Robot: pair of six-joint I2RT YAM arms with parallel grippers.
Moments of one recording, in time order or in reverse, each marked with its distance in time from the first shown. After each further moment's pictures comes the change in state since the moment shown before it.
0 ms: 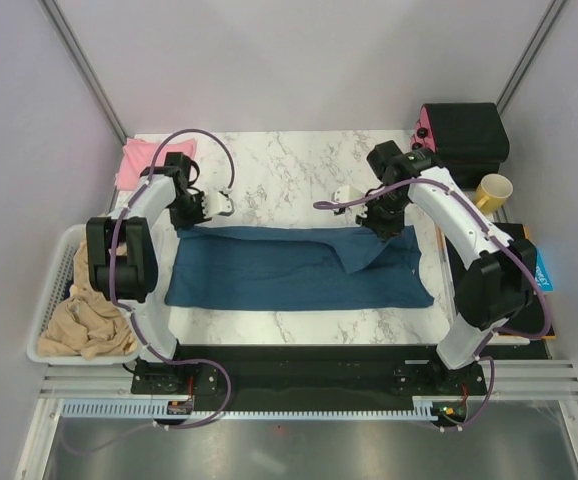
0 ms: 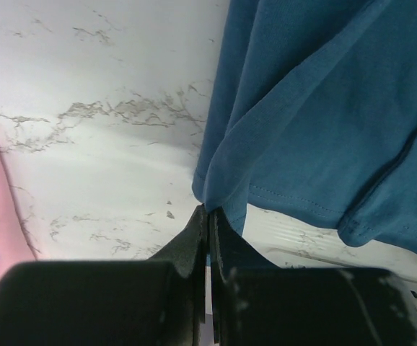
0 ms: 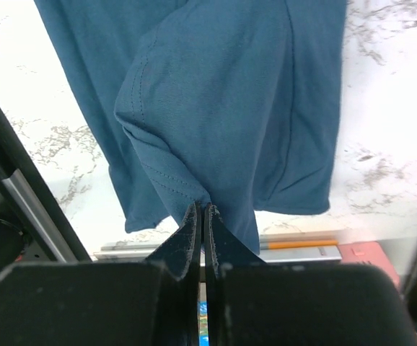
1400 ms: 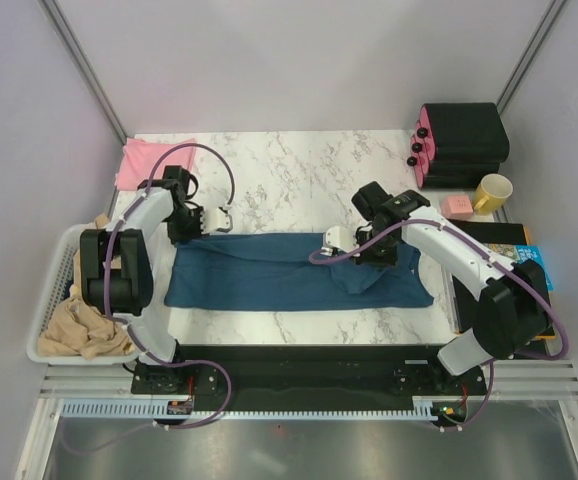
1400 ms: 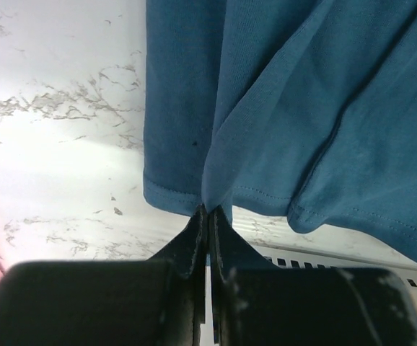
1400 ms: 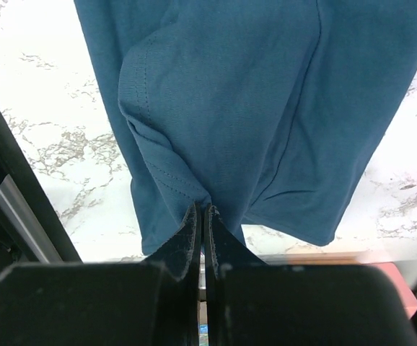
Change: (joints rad) left arm 0.000 -0.101 -0.166 0.000 -0.007 0.050; right arm 0.157 -0.177 -0.372 0.220 0.104 0.026
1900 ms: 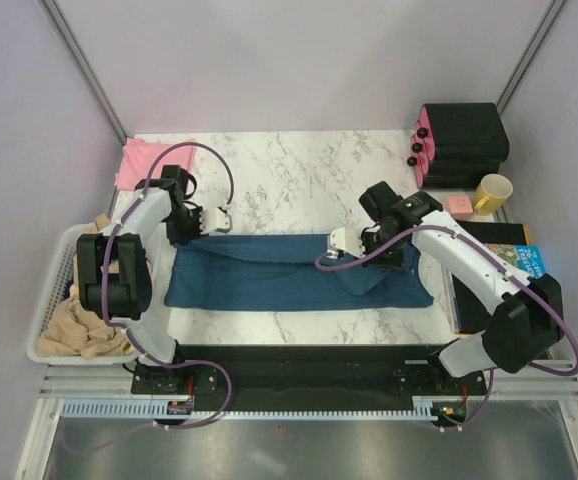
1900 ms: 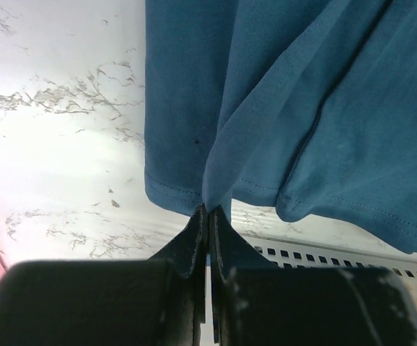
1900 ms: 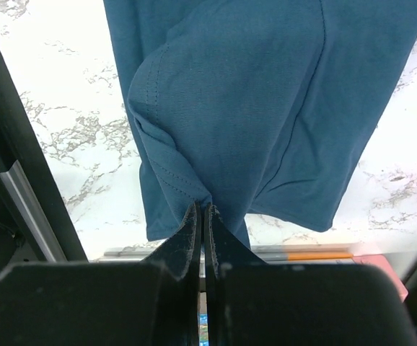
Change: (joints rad) left arm 0.000 -0.043 0.000 -0.035 0.020 0.002; right arm -0.005 -0.084 0.000 -0.052 -0.029 -0.039
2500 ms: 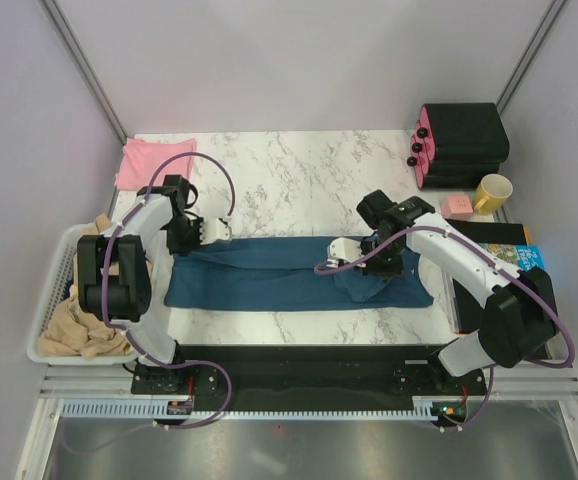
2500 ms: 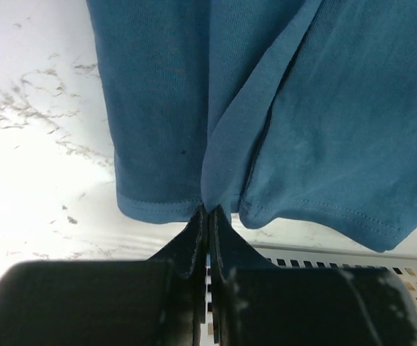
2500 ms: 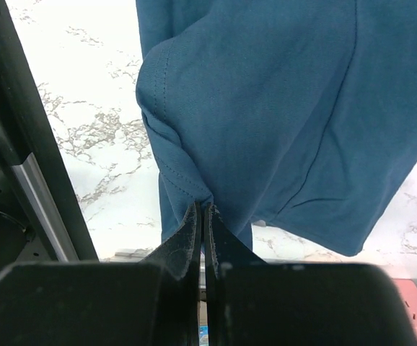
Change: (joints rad) left arm 0.000 -0.021 -0.076 -0.016 -0.003 0.030; right arm -0.001 0.029 -0.060 -0.001 -0.023 -0.029
